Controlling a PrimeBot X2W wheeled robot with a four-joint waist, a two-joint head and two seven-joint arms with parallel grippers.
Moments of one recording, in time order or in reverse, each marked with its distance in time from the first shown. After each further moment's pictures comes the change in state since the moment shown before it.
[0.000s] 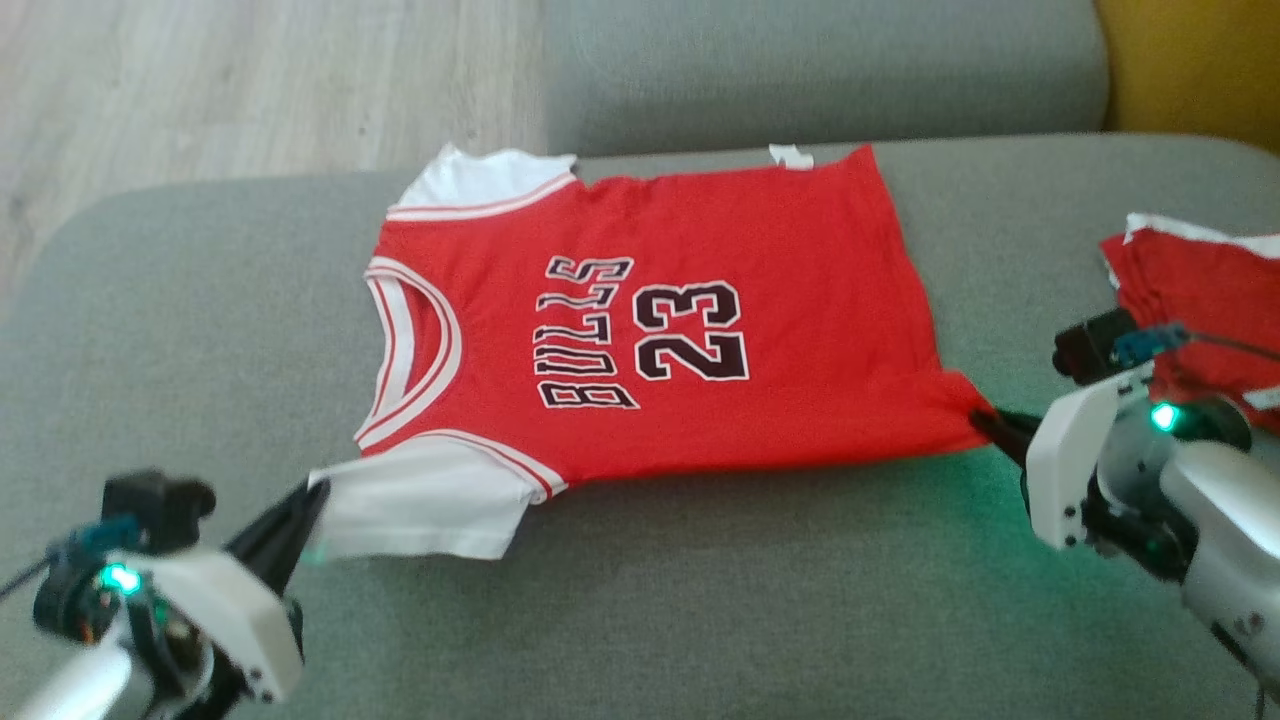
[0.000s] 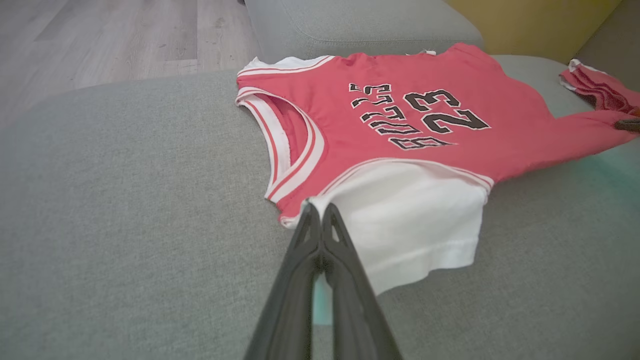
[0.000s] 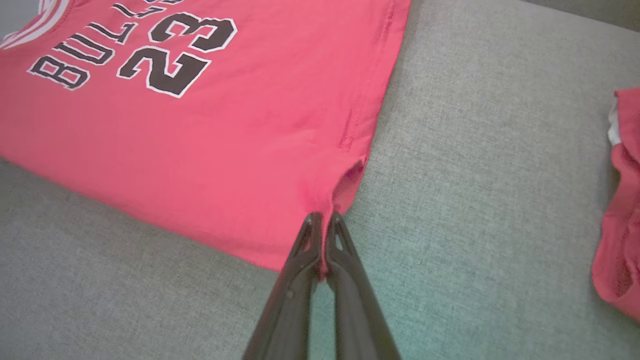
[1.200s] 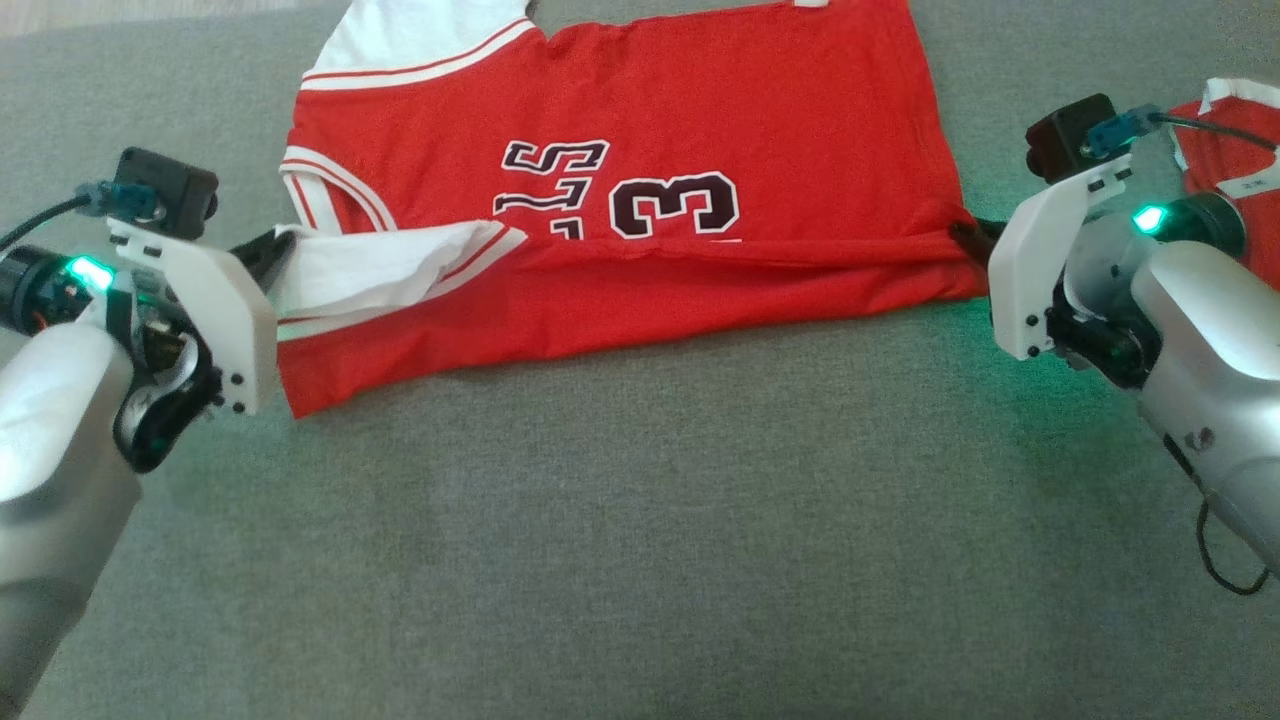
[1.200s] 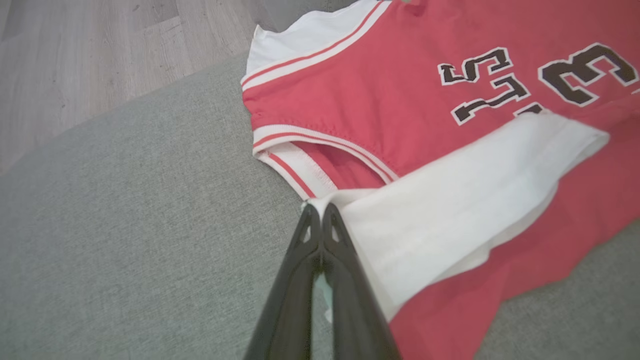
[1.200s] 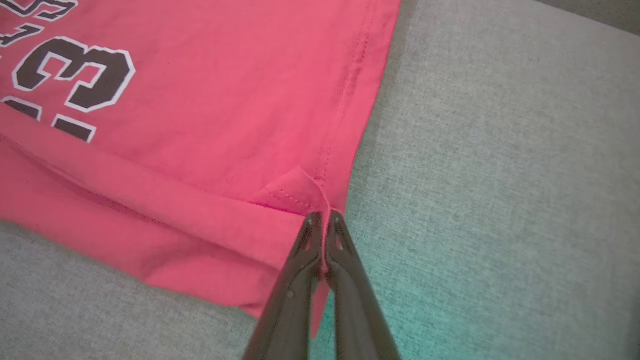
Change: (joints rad) left arm -0.672 -0.130 -0.191 0.527 0.092 -0.165 0.203; right arm -0.333 0.144 -0.014 0.201 -0.091 0.000 0.098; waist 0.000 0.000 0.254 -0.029
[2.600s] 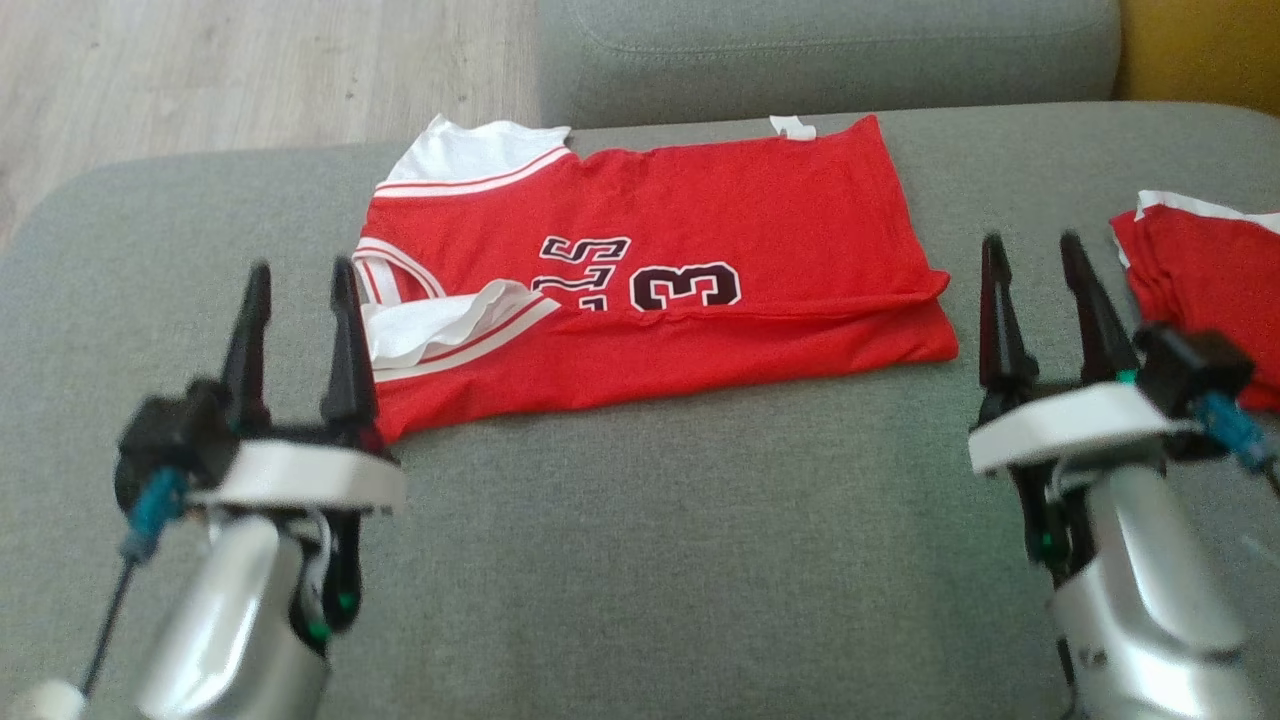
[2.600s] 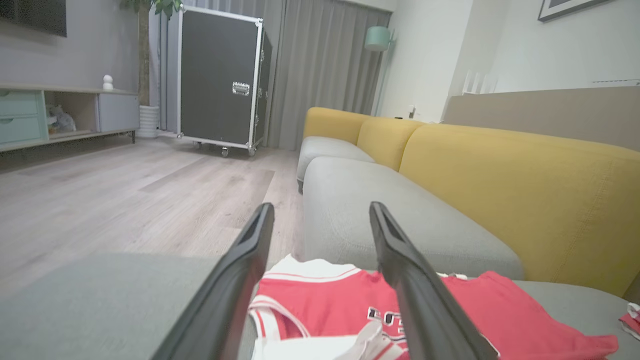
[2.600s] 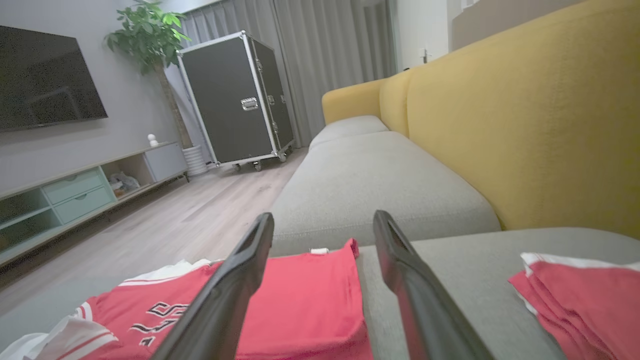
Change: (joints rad) left arm 0.449 -0.336 0.419 -0.239 0.202 0.218 -0.689; right arm 0.573 0.374 -0.906 -0.355 -0.591 0.000 -0.637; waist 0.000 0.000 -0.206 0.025
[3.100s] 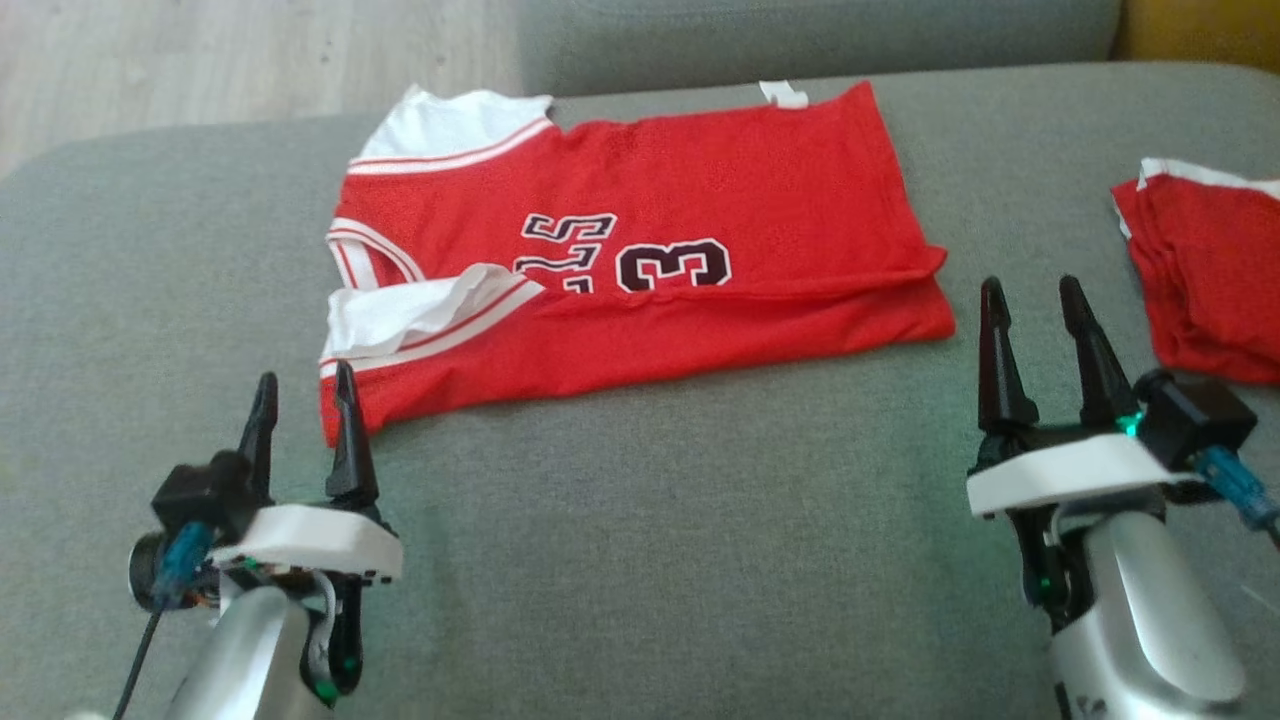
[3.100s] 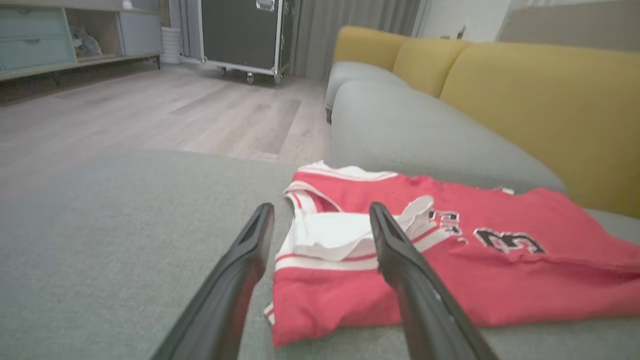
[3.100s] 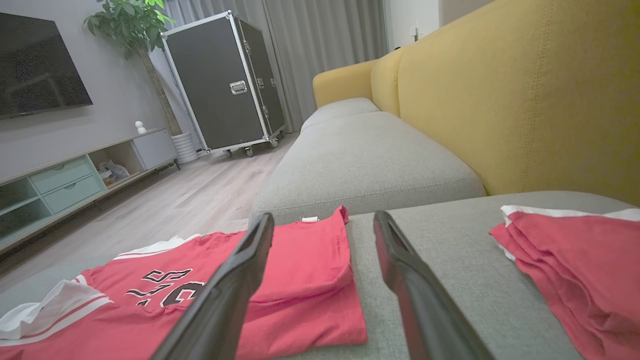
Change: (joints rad) left arm 0.093 -0.069 0.092 0.122 0.074 -0.016 0.010; right arm 0.118 0.020 -0.015 -0.108 -0.014 0.000 0.000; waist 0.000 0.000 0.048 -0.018
